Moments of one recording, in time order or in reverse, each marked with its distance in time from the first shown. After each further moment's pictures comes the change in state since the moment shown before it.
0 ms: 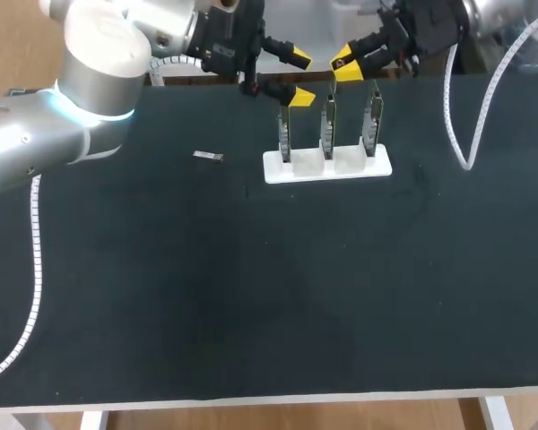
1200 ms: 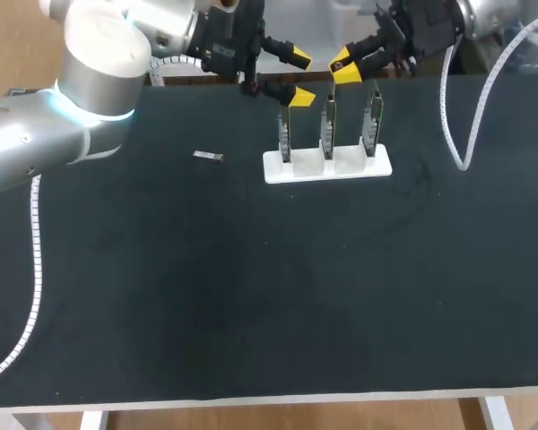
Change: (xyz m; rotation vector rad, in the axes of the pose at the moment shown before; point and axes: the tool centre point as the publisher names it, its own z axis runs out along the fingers) left arm 0.000 0.000 0.000 0.000 0.000 0.000; right arm 0.010 -0.007 0.003 -0.014 -0.012 0.020
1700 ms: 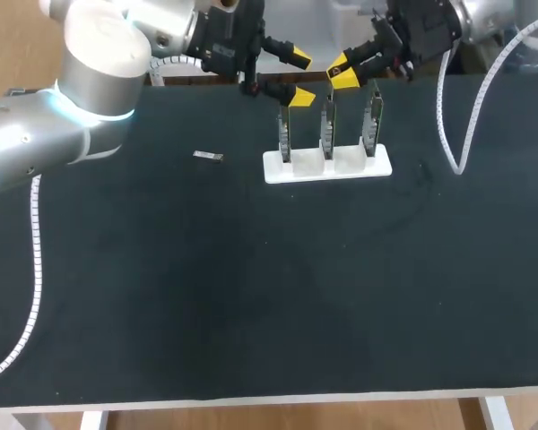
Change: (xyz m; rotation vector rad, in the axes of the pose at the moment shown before) left arm 0.000 0.000 0.000 0.000 0.000 0.000; right arm 0.006 0.001 0.006 -0.008 0.005 0.015
